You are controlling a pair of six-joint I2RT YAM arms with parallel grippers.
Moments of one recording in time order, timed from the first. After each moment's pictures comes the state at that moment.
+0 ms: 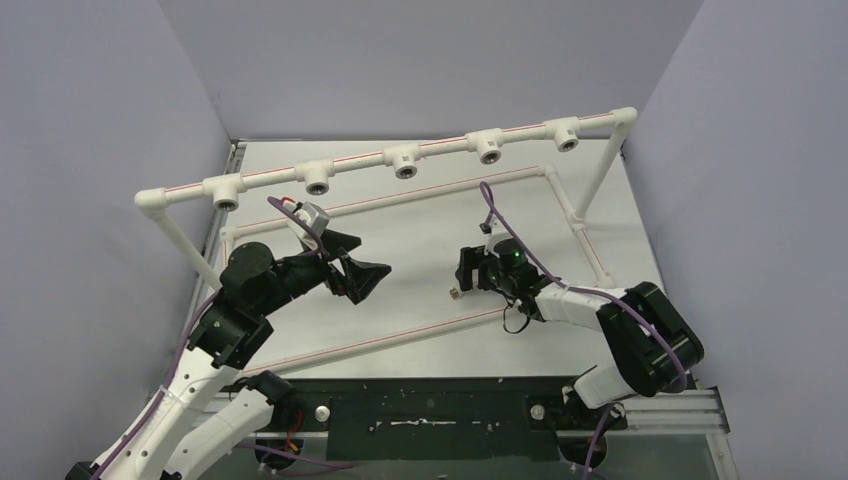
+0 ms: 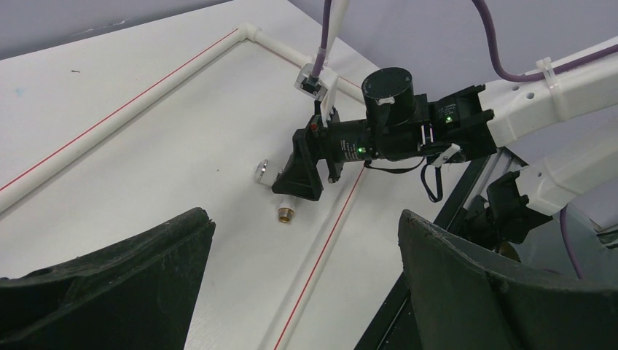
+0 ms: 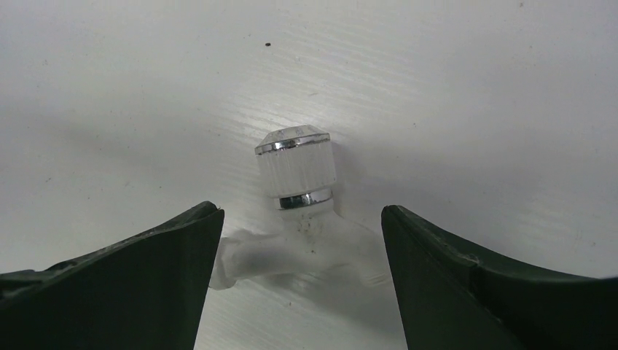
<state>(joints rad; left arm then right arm) -0.56 0.69 0.81 -0.20 0.34 -0.30 0.54 1.48 0.53 0.32 0.01 0.27</state>
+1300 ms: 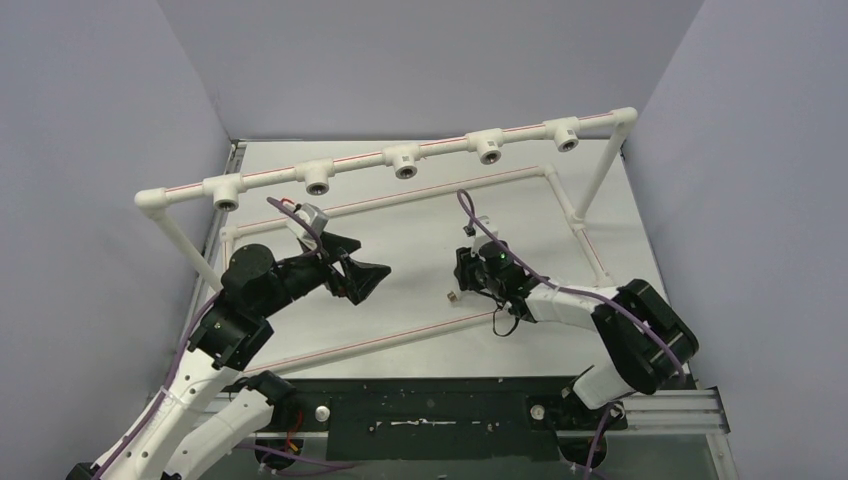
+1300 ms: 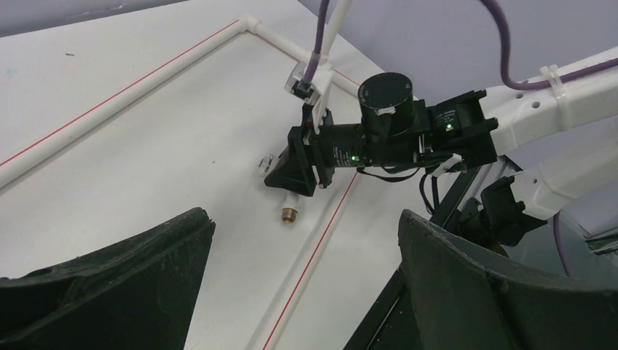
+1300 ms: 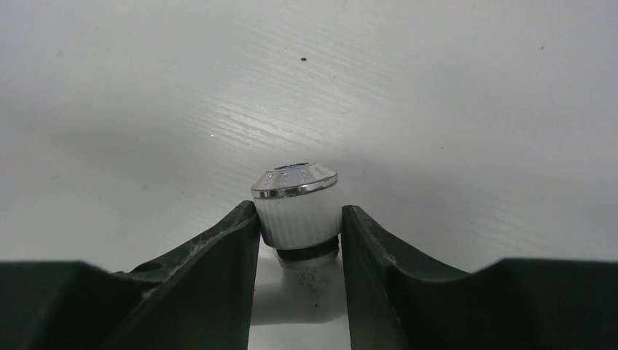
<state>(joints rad) -0.56 0.69 0.81 -0.20 0.33 -0.33 0.63 1.55 0.60 0.32 0.11 0.21</state>
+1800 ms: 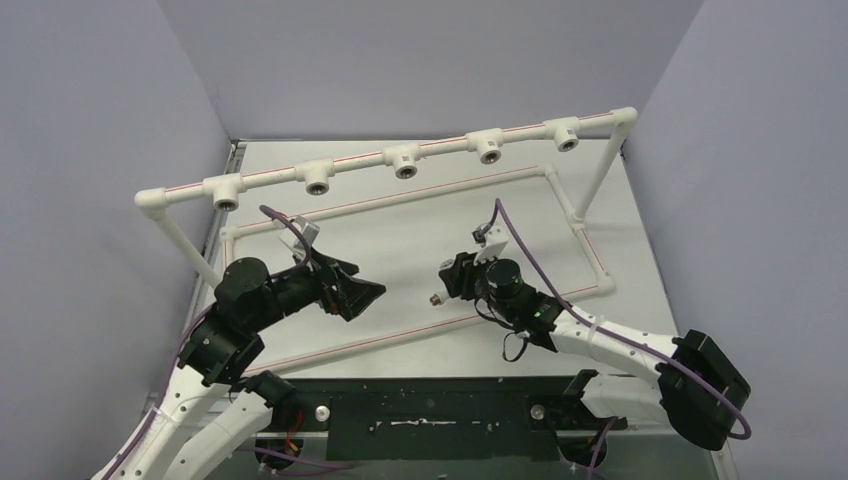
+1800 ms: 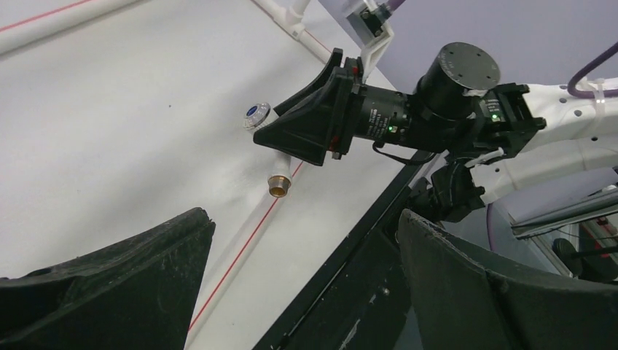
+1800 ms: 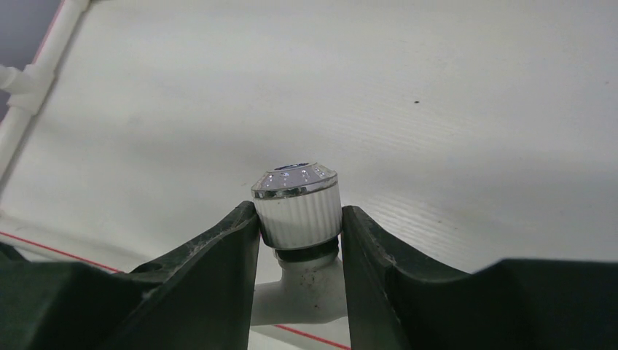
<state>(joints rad) -0.56 0.59 0.78 -0.33 0.36 -0.49 0.79 1.18 0.52 0.28 0.18 0.41</state>
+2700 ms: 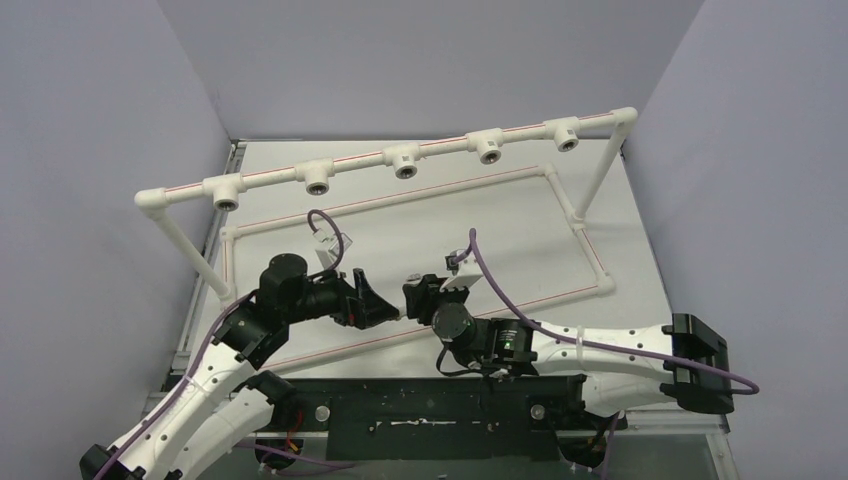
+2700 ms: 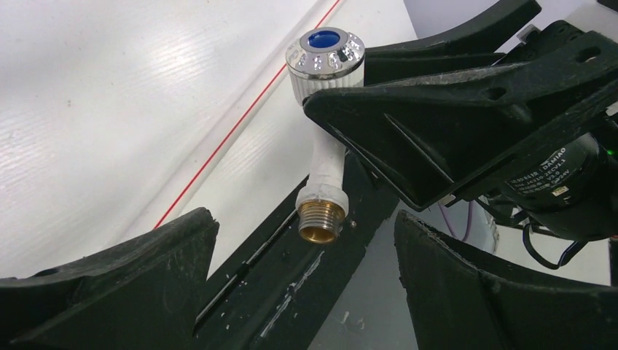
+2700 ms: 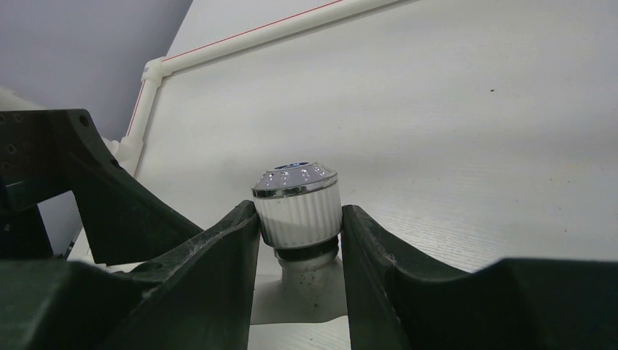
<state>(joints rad) -0.56 0.71 0.63 -0.37 0.50 -0.63 1.33 1.23 0.76 0.07 0.84 0.75</state>
